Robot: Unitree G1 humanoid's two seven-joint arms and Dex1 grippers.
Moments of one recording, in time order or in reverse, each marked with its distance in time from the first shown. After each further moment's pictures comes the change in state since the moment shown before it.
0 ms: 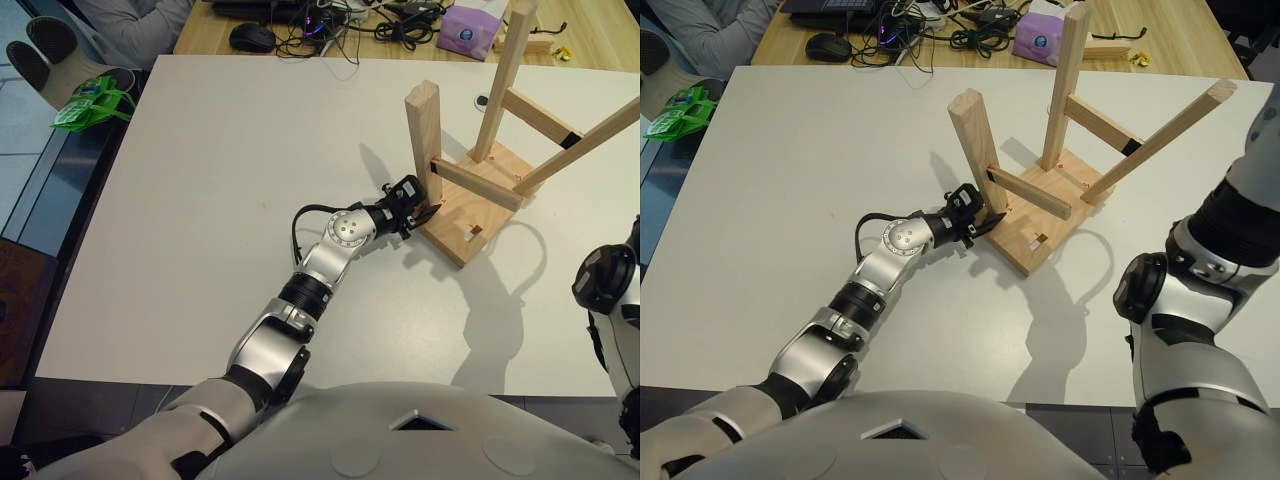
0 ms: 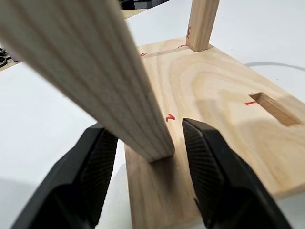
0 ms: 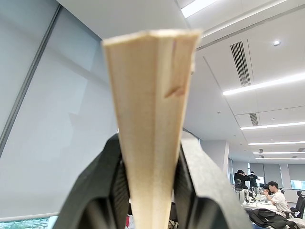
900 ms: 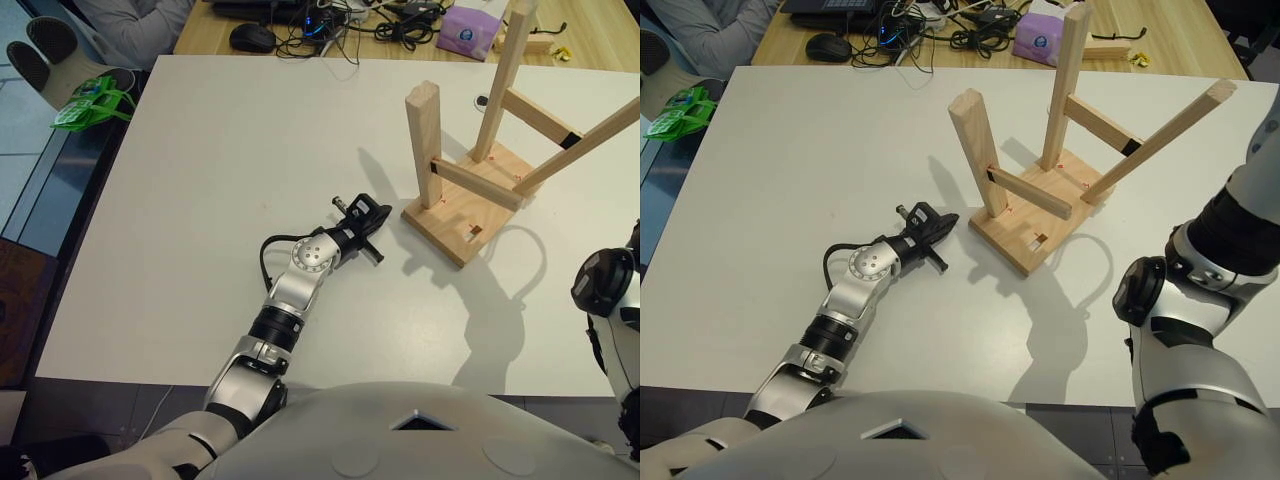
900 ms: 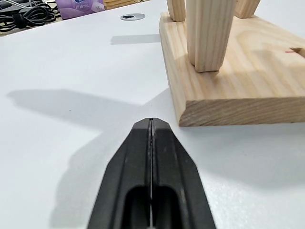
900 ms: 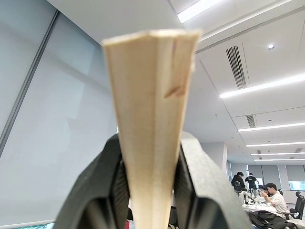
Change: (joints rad) left arm 0.237 0.129 0.042 -0.242 -0.041 0.043 0.034; right arm 0.021 0.001 -0.013 -0.065 0.033 0.012 -0.066
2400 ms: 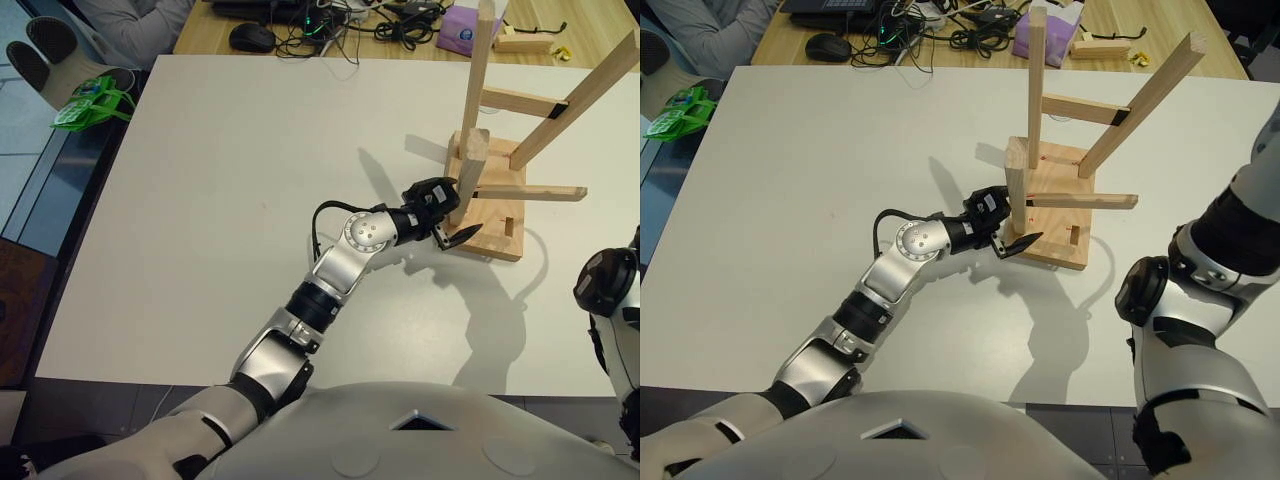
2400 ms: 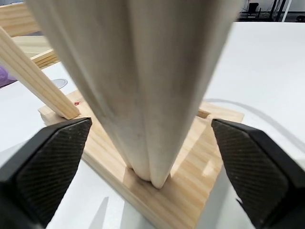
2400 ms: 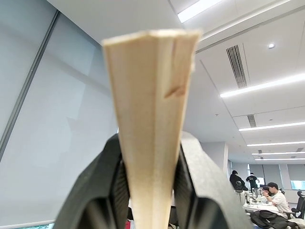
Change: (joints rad) left arm -0.191 -0.160 -0.153 0.027 -0.018 0.067 -0.107; right arm 0.000 0.001 0.004 0.005 0.020 0.003 0.001
